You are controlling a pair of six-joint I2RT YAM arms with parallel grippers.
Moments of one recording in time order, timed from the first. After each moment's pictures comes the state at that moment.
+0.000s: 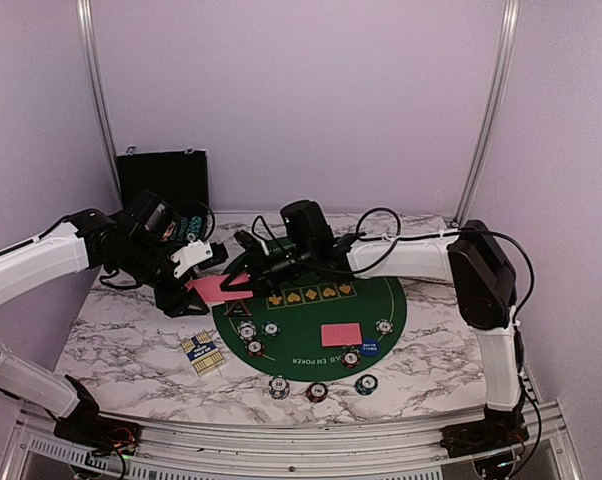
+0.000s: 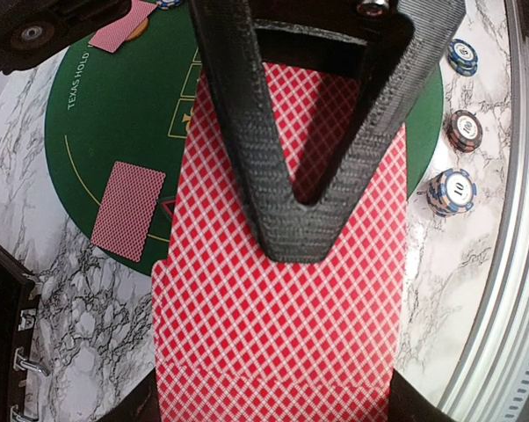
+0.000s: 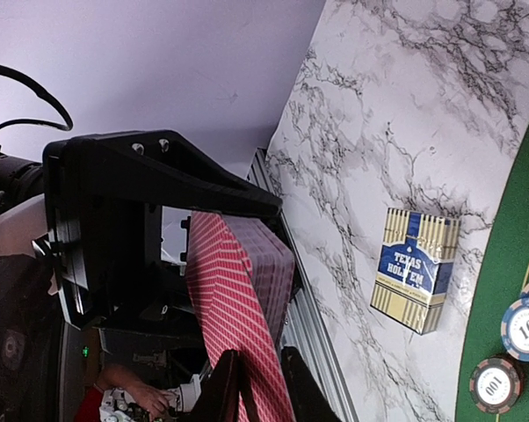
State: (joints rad) left arm -0.61 1.32 1.12 -0.84 0.25 0.51; right arm 0.87 2.15 1.64 0.07 -0.94 0.95
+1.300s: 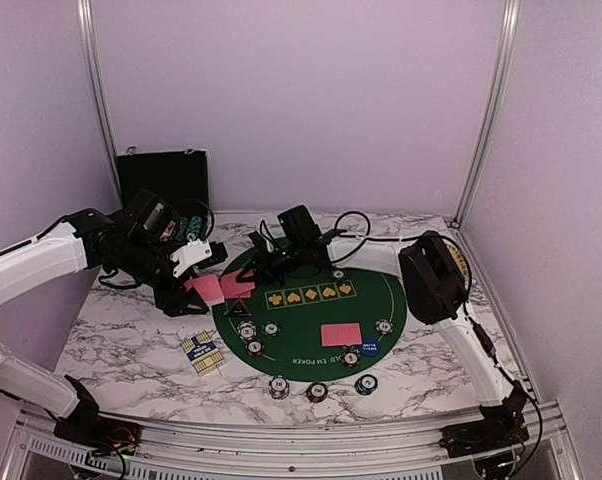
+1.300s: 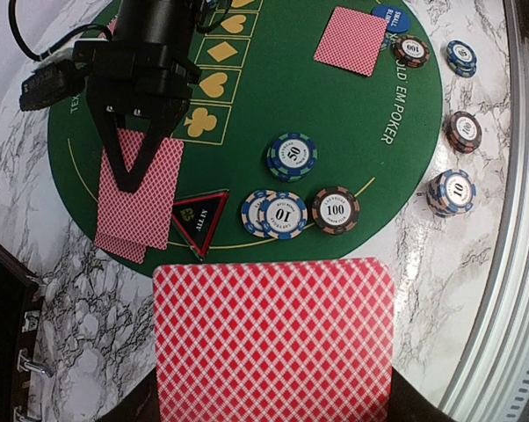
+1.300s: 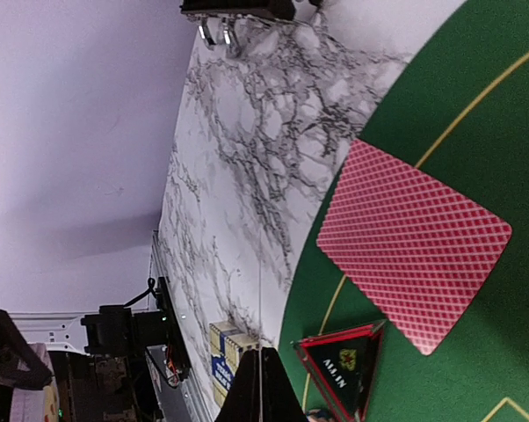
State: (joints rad) left arm -0.61 1.31 1.12 -0.84 0.25 0.51; right arm 0.74 2.55 2.11 -0.20 -0.83 0.80
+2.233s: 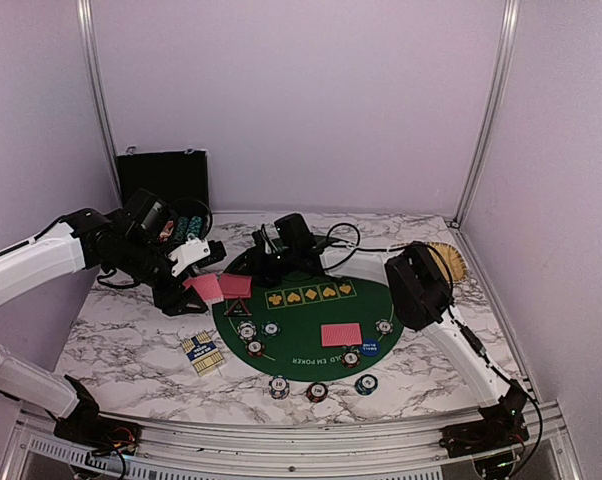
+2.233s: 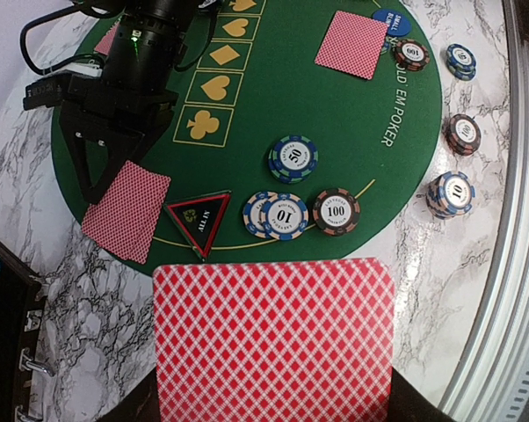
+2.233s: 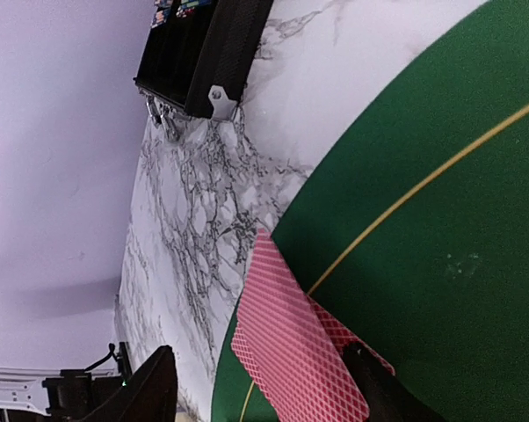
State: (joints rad) left arm -0.60 1.30 1.12 -0.84 0.25 0.51; right arm 0.73 2.71 2.25 -0.11 -0.65 0.84
